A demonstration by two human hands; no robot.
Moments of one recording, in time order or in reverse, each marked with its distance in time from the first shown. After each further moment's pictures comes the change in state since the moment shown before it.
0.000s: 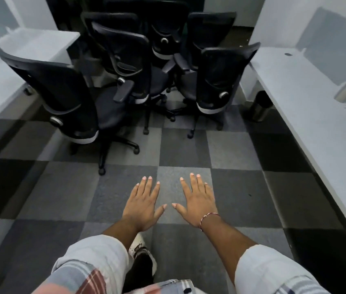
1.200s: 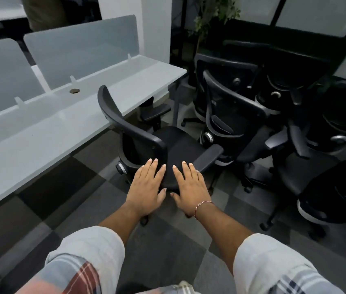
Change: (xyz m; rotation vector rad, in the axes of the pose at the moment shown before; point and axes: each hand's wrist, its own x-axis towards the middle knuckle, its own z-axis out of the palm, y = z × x) left_hand 0.310 -0.396 -0.139 0.105 0.357 -0.482; right_hand 0.552 -0.229 -0.157 -0.038 0.114 -0.618
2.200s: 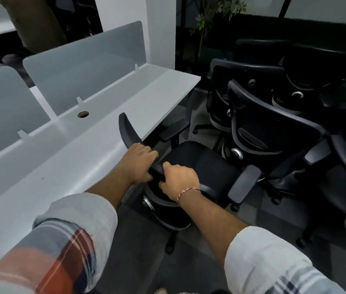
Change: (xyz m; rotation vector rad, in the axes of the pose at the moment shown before) left_hand 0.200 -0.252 -0.047 0.104 -0.184 0.226; right_hand 0.249 -0.133 -0.043 0.061 0.083 0.056
